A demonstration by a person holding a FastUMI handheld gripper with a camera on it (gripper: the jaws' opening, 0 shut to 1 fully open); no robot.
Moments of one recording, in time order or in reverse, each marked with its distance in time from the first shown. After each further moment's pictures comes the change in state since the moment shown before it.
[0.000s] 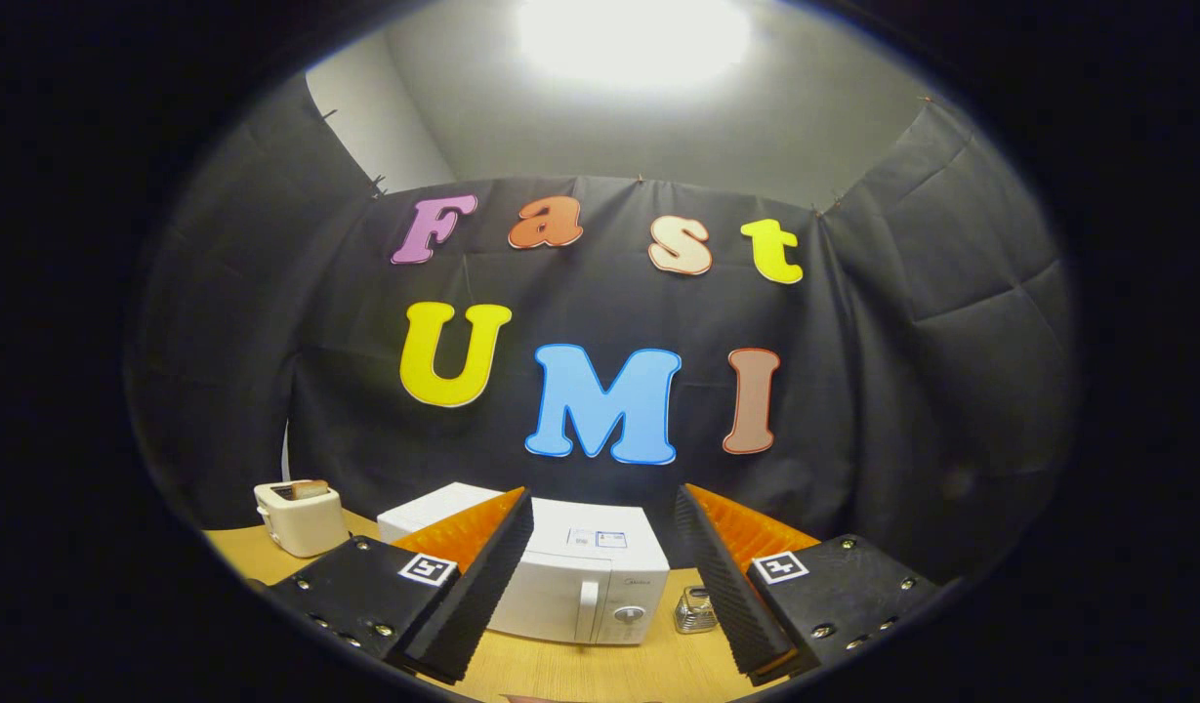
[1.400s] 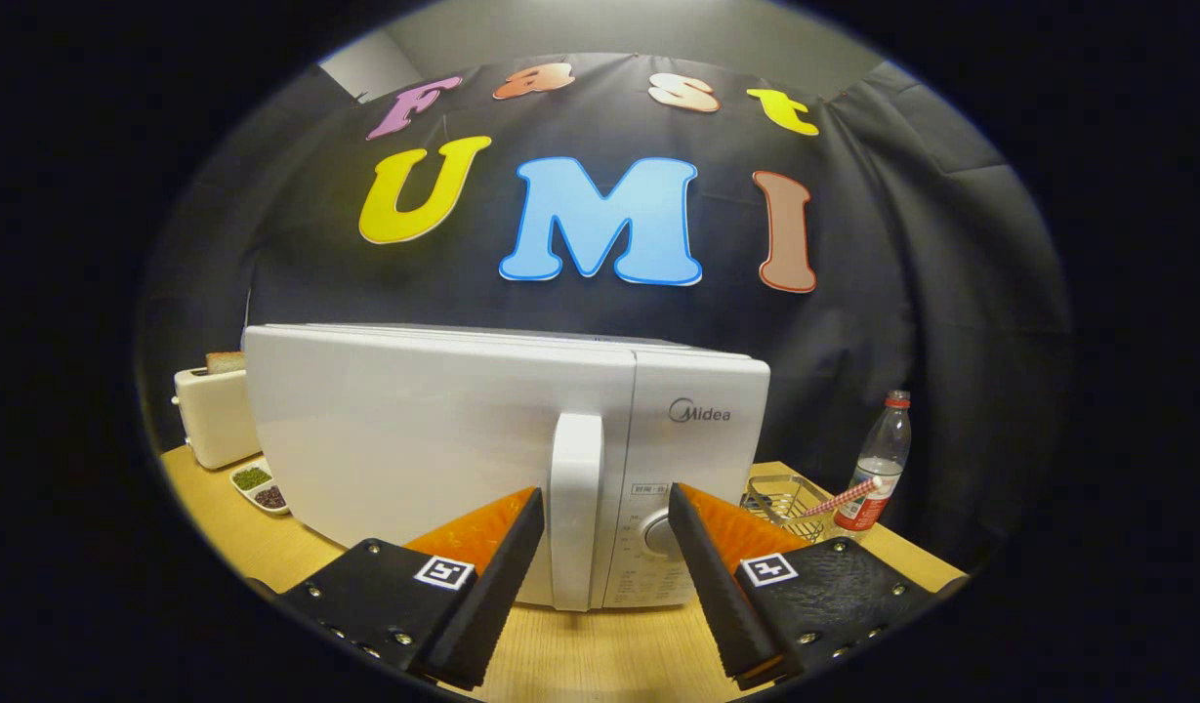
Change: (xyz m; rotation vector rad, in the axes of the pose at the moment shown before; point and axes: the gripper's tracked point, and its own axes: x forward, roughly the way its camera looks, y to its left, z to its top) arm 0.140 0.008 -0.279 0.021 0.255 0.004
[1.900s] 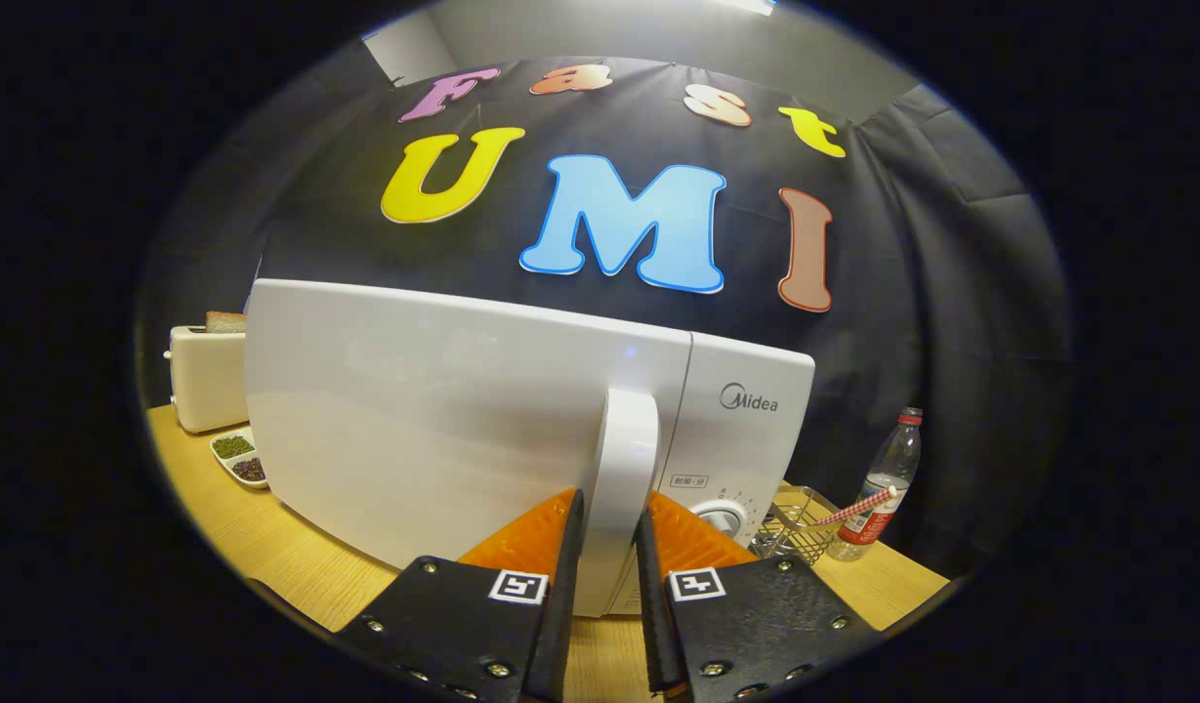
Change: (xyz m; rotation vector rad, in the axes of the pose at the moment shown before) arm 0.008 0.013 -0.008 -0.074 -0.024 -0.001
